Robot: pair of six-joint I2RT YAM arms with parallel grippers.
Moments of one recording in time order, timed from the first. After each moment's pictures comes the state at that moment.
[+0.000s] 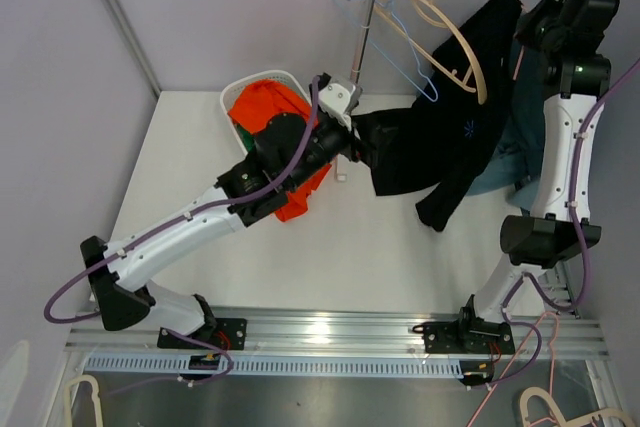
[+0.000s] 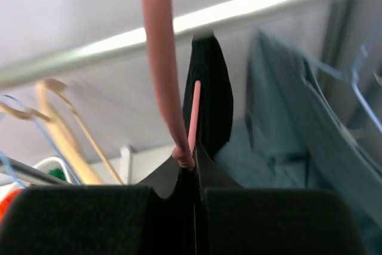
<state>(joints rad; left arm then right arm) -0.97 1.41 1.51 -0.01 -0.19 -0.03 -0.14 1.84 2.41 -0.67 -0.06 0.28</state>
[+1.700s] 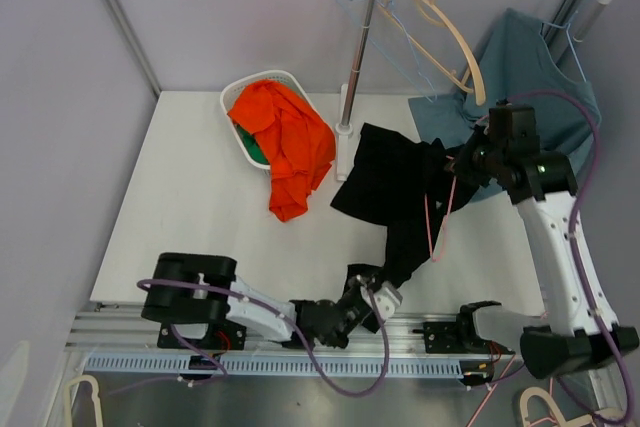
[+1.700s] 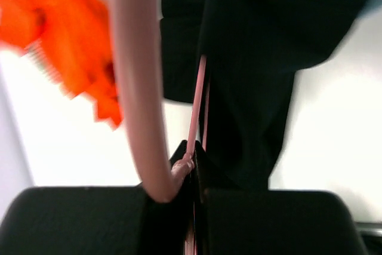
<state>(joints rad) -1.67 1.72 0.63 1.26 -0.81 0.46 0.15 1.20 1.47 -1.06 0.00 0.65</state>
